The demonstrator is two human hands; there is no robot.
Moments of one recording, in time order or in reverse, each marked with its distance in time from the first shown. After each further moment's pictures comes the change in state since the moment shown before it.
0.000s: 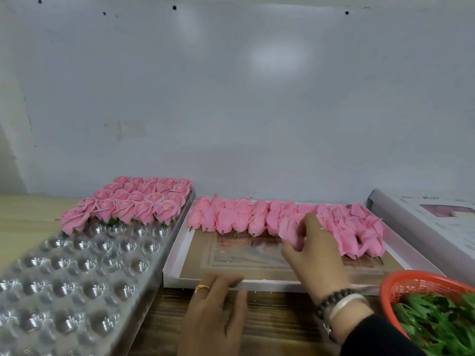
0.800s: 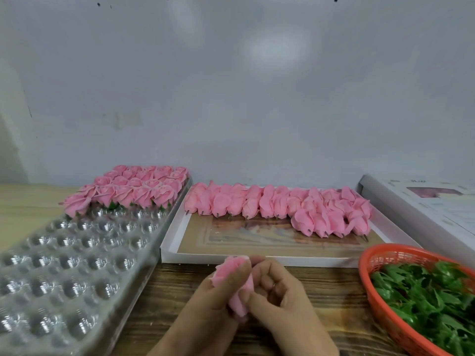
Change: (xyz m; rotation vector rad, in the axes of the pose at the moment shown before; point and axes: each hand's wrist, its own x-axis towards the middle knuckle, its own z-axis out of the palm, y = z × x) left_hand -0.007 0.020 -0.006 -1.195 -0.540 -0.730; right_hand -0.102 -0.033 0.001 1.093 -0.397 0.180
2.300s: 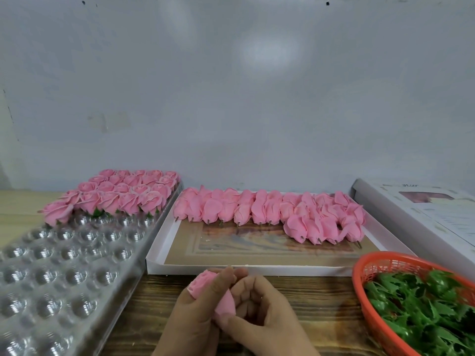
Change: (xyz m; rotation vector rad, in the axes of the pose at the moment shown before) left_hand 0.010 -0.001 0.000 -0.084 0.224 -0.002; right_hand 0.003 0.002 -0.007 -0.220 -0.049 0.137
